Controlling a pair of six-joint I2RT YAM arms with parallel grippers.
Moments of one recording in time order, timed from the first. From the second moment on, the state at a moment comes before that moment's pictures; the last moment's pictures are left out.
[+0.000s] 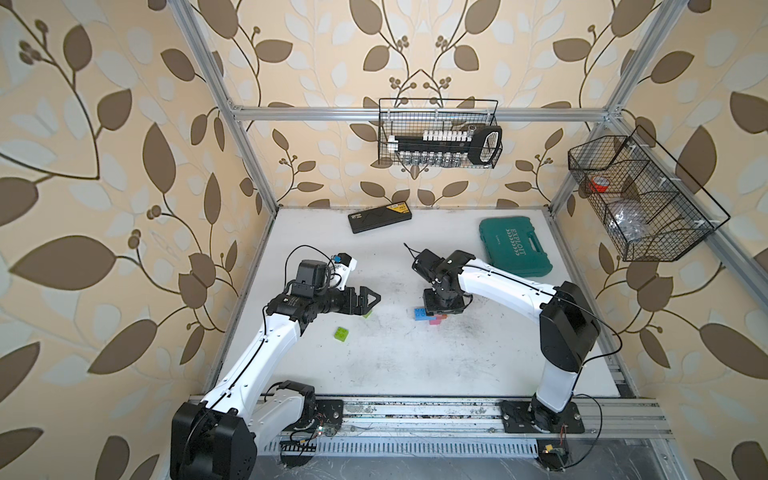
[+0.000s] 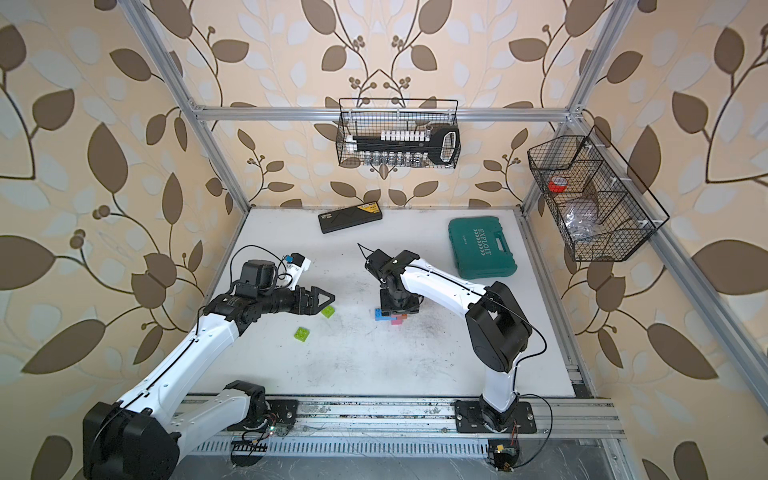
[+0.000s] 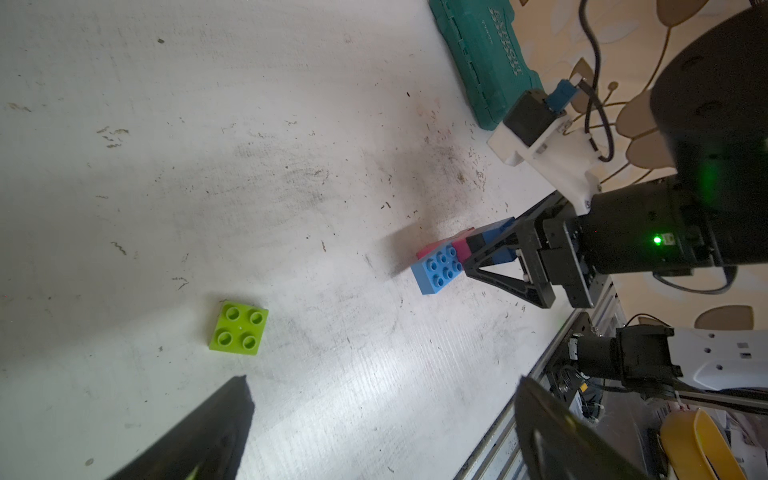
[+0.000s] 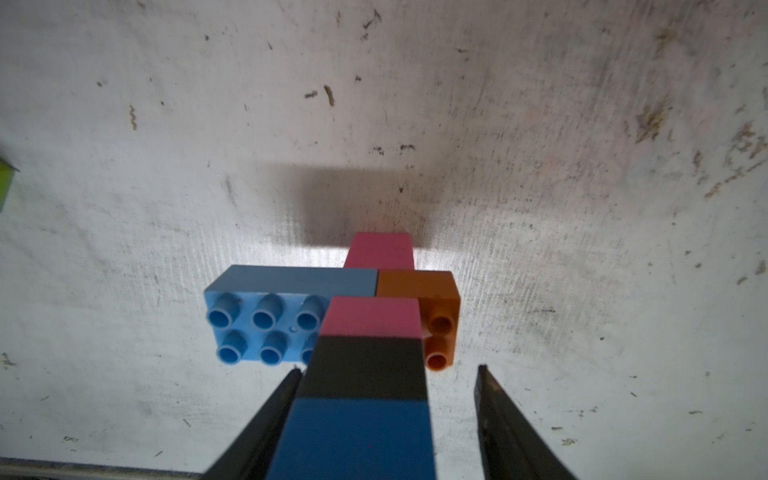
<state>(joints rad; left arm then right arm) -0.18 1.03 0.75 -0.53 0.62 -0.22 0.75 1.84 1.45 -1.11 0.07 0.71</state>
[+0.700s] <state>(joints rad) -0.25 1.18 0.81 -0.62 0.48 -0.21 0.72 1.54 1.49 -1.16 0.09 0.65</state>
